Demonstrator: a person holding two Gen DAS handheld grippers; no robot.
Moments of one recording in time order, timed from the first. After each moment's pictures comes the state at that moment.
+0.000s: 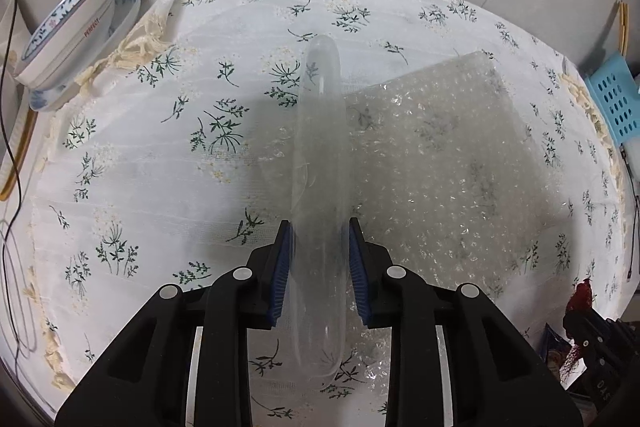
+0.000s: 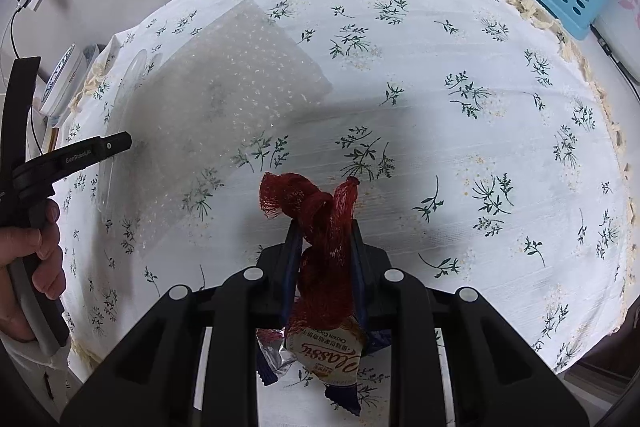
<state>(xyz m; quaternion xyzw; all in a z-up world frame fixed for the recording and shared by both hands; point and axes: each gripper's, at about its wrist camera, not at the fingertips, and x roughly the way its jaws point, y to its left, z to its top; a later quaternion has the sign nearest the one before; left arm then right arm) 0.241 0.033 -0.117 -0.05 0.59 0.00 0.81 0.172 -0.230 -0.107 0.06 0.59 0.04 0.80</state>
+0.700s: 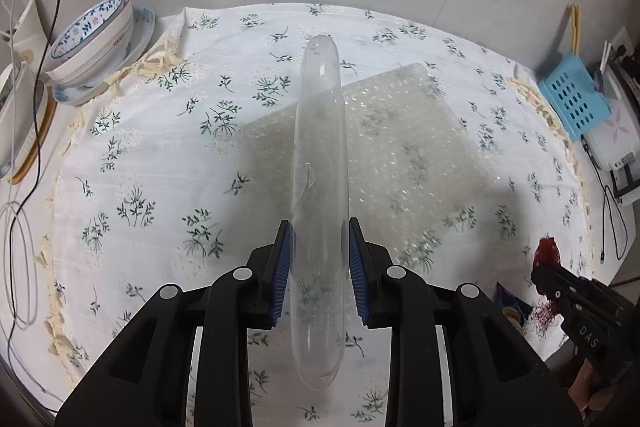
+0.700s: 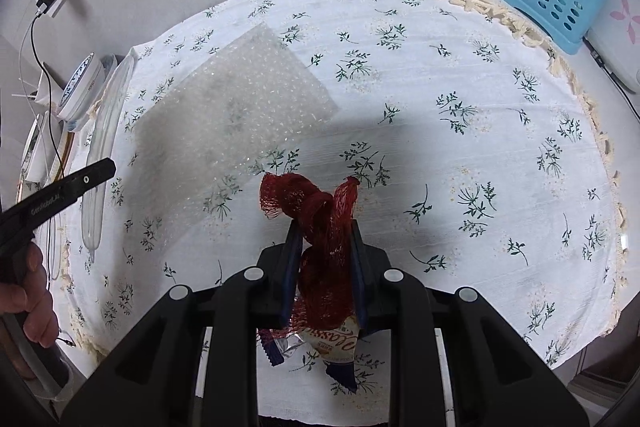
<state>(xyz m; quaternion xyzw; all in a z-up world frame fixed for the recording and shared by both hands) 0.181 0.019 -0.062 -0.06 0.56 -0.02 0.83 0.155 -0.236 -0.080 0.07 0.56 0.05 0.82</state>
